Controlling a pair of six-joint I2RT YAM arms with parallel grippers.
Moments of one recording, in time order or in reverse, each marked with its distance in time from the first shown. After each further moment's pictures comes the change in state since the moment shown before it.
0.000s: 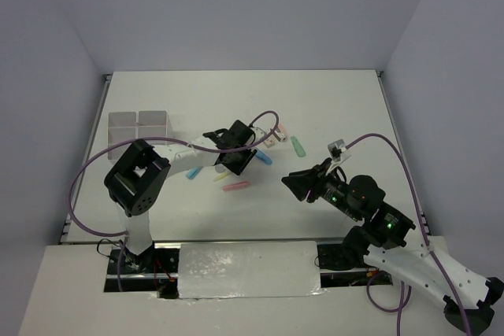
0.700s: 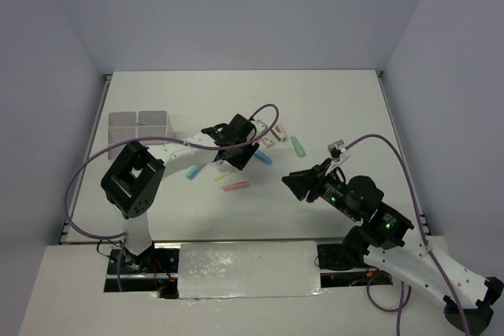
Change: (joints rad) left arm -0.001 -0.040 0.055 -0.030 -0.044 0.009; right arm 0.000 0.000 -0.019 0.022 0.023 0.000
